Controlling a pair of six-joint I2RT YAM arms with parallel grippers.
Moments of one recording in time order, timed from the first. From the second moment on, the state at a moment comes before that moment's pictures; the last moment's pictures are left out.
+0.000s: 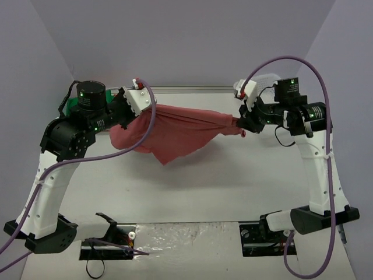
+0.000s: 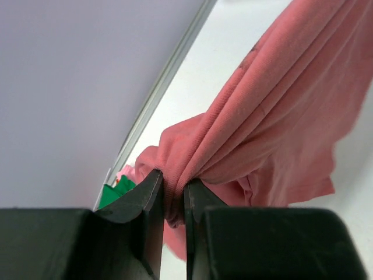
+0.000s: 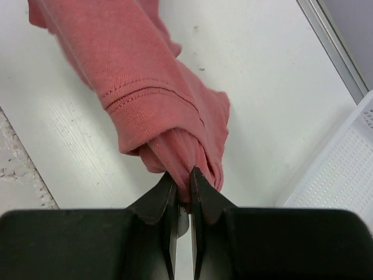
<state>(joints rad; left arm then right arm) -0.49 1.25 1.86 -0.94 0.19 0.65 0.23 1.40 1.85 -1.22 -0.55 -0.63</state>
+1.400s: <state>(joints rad) -0.41 1.51 1.57 -0.63 0.18 0.54 0.23 1.83 1.87 -1.05 -0.31 -0.50</state>
